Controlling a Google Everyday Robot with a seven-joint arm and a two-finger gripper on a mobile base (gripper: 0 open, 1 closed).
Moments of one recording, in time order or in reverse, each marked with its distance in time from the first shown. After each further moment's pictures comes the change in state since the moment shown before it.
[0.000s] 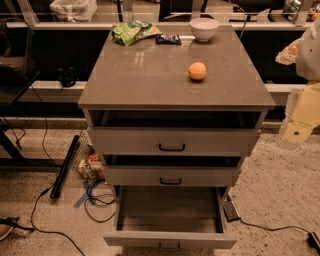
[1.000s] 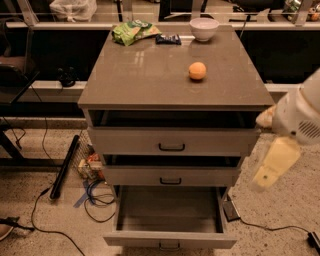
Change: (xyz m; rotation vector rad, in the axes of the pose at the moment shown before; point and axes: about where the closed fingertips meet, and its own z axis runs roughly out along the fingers) arm 0.009 0.053 0.093 -0.241 -0.145 0.195
